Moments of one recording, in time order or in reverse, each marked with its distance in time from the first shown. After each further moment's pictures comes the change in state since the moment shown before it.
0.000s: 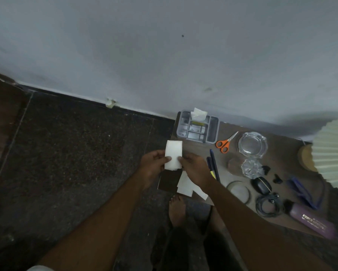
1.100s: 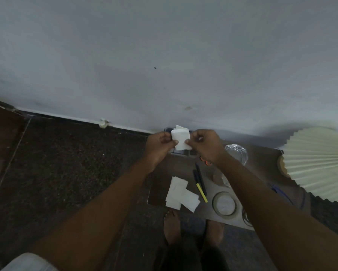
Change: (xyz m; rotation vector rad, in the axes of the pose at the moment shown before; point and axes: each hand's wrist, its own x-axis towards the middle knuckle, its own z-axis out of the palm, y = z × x) left_hand -0.007 0.099 0.086 0.312 0.039 0.414; right_hand 0.015 -0.071 -0.132 -0.035 0.163 -0.245
